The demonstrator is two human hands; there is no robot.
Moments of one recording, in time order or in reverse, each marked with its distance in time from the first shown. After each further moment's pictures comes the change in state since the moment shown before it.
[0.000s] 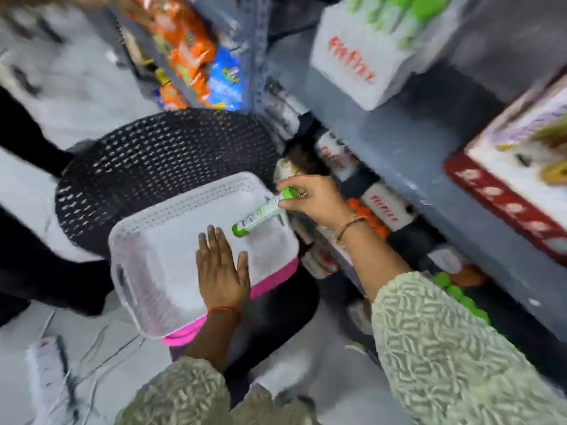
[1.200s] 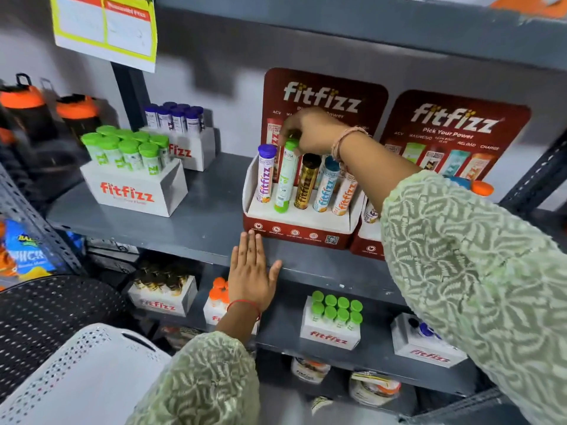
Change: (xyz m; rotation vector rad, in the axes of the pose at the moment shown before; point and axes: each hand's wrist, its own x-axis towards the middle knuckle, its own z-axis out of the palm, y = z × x) left_hand 0.023 0.271 0.083 0.163 -0.247 0.856; right_hand -0.118 -0.042 -0.324 -0.707 0.468 0.339
